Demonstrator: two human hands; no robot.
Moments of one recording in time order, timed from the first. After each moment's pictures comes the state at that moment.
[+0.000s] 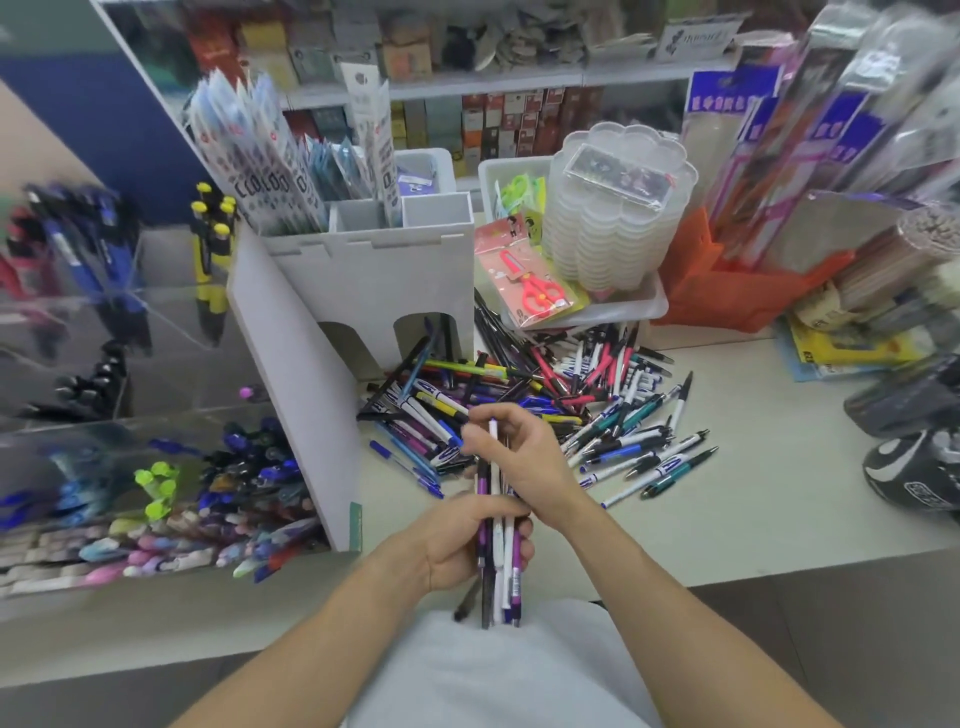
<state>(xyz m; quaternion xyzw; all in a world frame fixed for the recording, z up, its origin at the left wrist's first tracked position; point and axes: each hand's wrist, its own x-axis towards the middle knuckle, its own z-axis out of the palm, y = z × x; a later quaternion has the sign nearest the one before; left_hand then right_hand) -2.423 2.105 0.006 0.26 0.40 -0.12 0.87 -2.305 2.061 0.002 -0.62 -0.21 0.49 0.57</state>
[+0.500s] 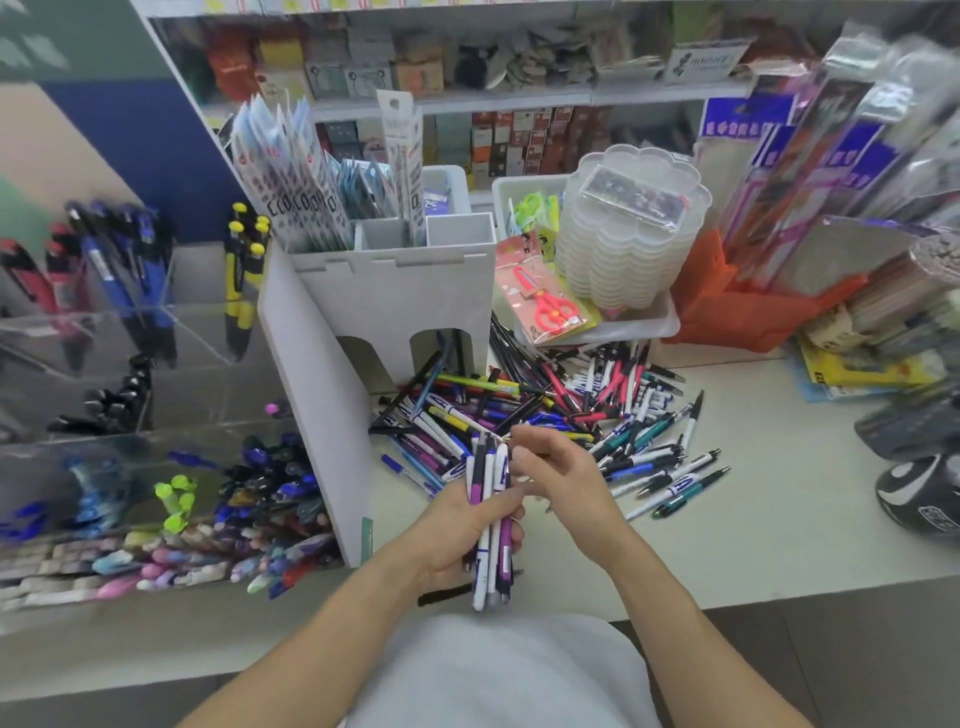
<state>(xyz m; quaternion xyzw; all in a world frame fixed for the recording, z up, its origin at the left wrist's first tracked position) -2.430 2.124 0.008 0.39 0.40 0.00 0.83 -2.297 2.042 0.007 -0.66 -0.17 0.48 0.55</state>
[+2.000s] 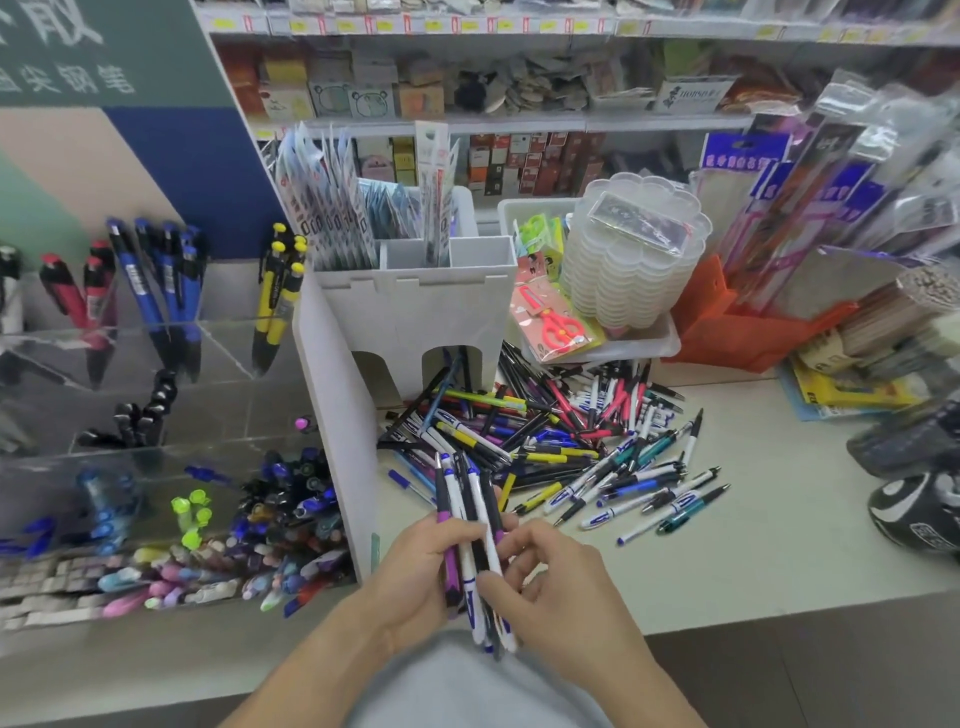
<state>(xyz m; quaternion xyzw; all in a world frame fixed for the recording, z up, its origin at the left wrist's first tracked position) -2.472 2.127 0.049 0.27 0.40 0.04 0.88 -2.370 2.009 0.082 -0.80 -0.30 0.41 0.33</state>
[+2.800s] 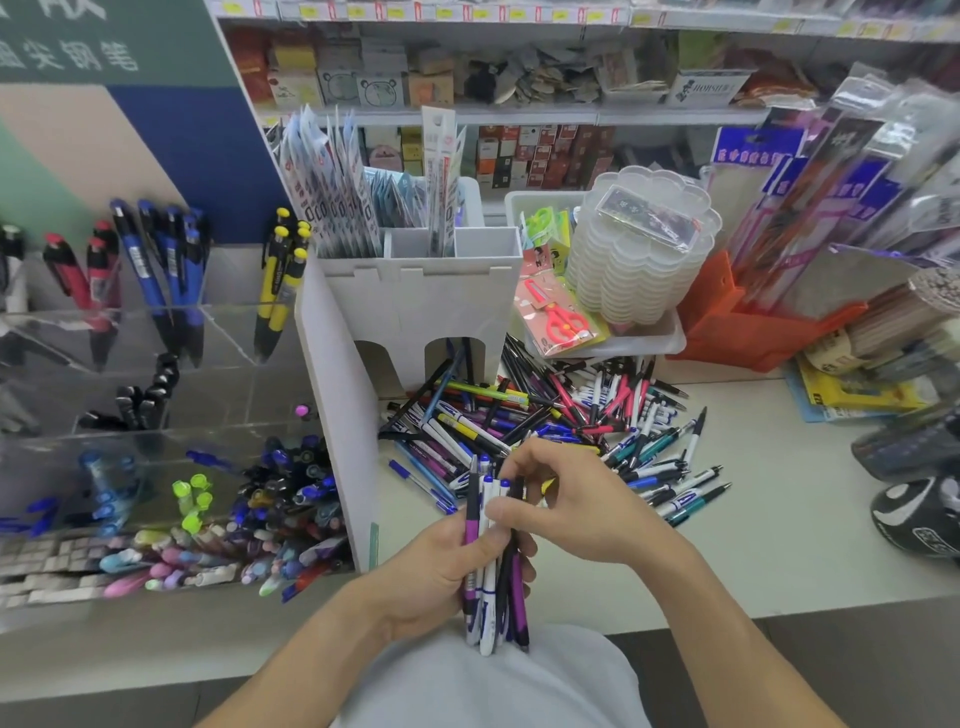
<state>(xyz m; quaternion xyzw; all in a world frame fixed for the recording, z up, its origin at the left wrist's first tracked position) -2.474 2.122 0.044 0.37 0.29 -0.03 0.88 -2.301 2.051 0.089 -0.74 -0.47 0.41 0.27</state>
